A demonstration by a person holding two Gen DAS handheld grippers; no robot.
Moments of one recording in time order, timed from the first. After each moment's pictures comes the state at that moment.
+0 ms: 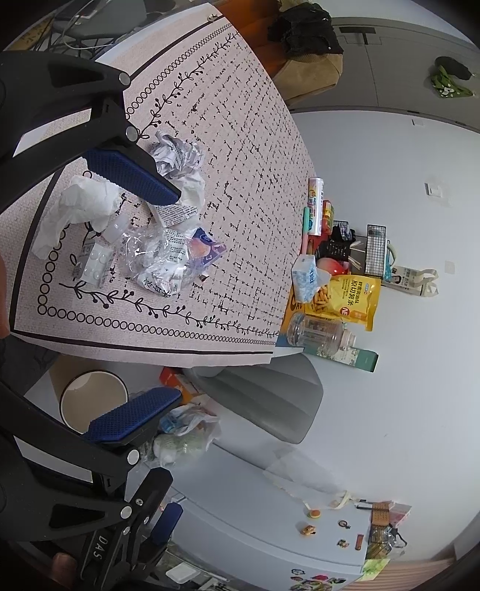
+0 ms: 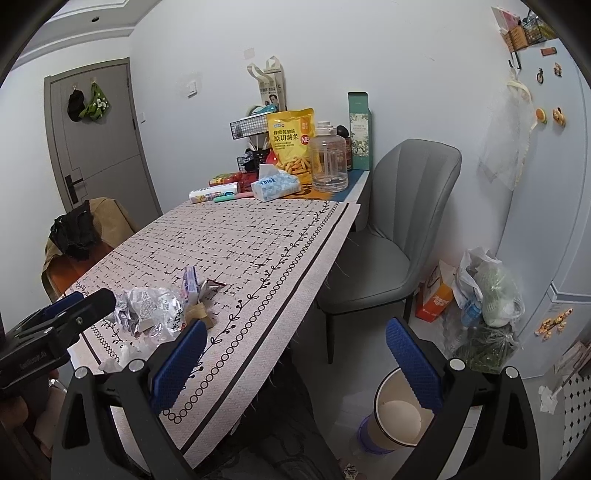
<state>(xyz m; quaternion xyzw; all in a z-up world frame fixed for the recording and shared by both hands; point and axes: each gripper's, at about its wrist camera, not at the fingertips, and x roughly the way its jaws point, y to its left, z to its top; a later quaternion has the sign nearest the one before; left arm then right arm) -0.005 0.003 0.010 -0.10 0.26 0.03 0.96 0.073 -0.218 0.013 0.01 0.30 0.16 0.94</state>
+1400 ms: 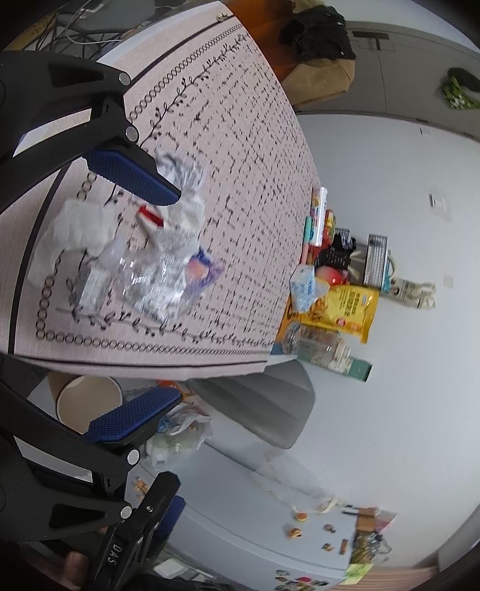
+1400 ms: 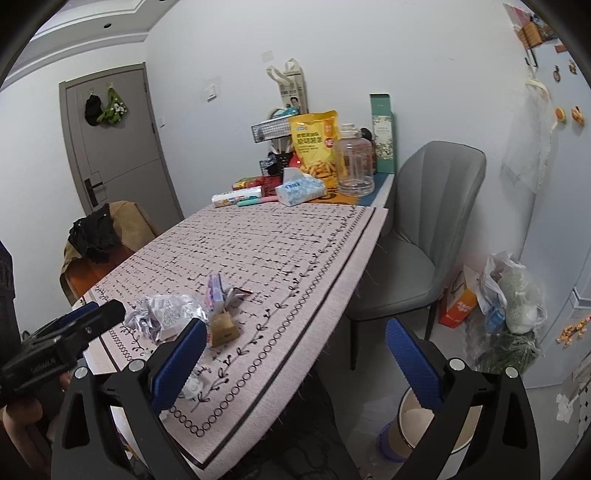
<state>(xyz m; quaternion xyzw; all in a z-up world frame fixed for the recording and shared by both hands) -0.010 0.047 0.003 -0.14 0.25 0.04 0.96 0.089 -0.198 0.013 0.02 0.29 0.21 0.93</state>
